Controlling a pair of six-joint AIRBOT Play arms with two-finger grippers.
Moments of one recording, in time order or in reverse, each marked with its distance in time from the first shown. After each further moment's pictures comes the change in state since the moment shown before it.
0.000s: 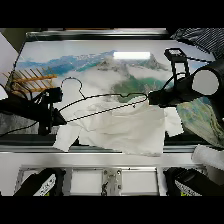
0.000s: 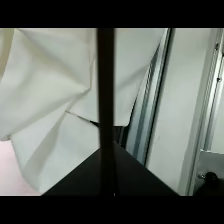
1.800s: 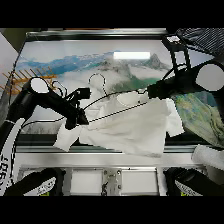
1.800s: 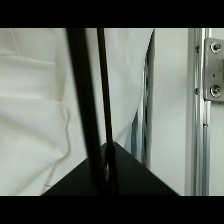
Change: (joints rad) left arm -0.235 -0.230 0.000 -0.092 0.141 -0.048; right arm 0.002 -0.019 0.071 -0.006 -0.101 -0.152
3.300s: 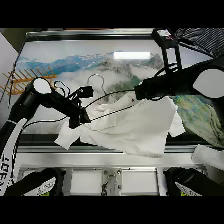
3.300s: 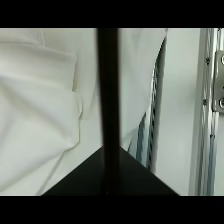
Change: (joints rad) left arm -0.027 -0.004 -0.002 -0.013 0.063 -0.068; right arm 0.116 0.012 0.013 0.121 -0.140 0.006
